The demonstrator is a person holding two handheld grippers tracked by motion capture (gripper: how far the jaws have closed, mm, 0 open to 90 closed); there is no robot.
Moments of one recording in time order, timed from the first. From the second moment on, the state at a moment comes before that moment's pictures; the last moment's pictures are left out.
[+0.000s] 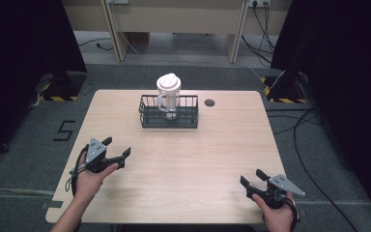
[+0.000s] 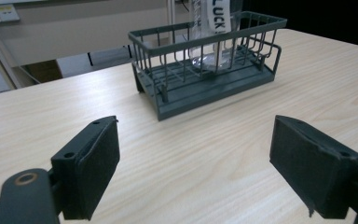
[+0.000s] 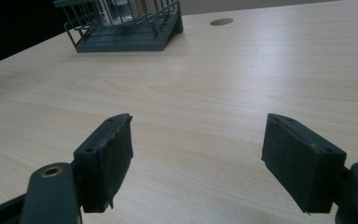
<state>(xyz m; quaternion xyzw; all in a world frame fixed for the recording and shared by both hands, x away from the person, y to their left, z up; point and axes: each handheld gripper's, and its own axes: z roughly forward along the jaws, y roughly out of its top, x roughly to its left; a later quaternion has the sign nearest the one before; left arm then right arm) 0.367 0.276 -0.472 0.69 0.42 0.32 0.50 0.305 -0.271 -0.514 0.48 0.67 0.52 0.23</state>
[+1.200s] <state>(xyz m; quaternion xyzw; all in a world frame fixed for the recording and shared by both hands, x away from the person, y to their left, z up) 0.328 0.307 -0.514 0.66 0.47 0.32 0.49 0.306 -0.271 -0.514 0.48 0.67 0.52 0.23</state>
